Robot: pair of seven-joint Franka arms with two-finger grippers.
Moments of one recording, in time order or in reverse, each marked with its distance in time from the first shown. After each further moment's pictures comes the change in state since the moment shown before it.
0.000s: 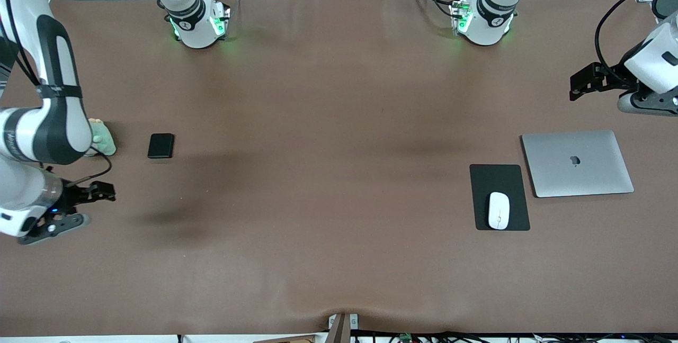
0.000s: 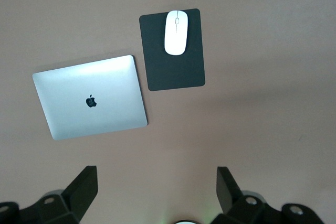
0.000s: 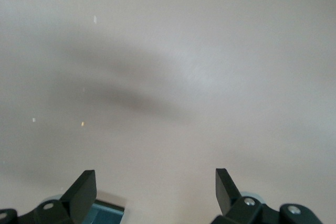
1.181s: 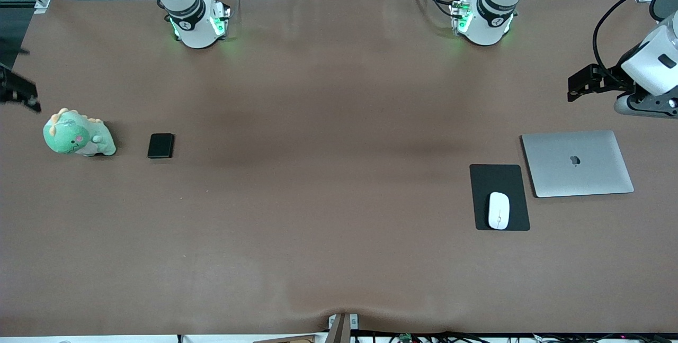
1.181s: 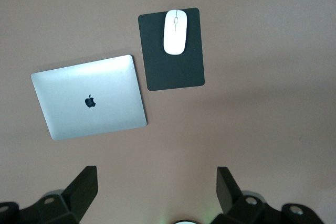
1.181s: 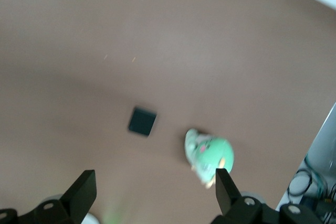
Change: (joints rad) left arm -0.001 0.006 -0.002 0.000 0.000 0.001 0.000; right arm 0.057 -0.387 0.008 0.154 0.006 -0.617 -0.002
